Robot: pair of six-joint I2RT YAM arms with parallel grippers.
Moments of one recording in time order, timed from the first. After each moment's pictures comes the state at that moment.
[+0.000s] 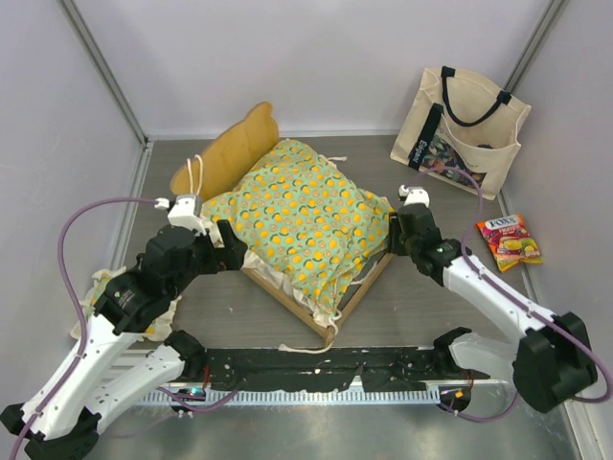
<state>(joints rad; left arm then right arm) -0.64 0.69 0.98 -0.82 -0.30 -0.54 0.46 1.07 0.66 -0.32 0.29 0.31</state>
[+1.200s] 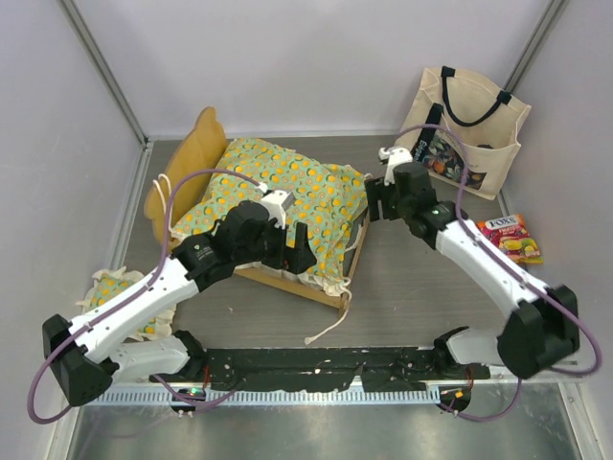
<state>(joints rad) -0.82 1.11 1.03 -0.54 0.08 -0.48 0.41 1.38 1.06 -0.33 0.13 -0.01</state>
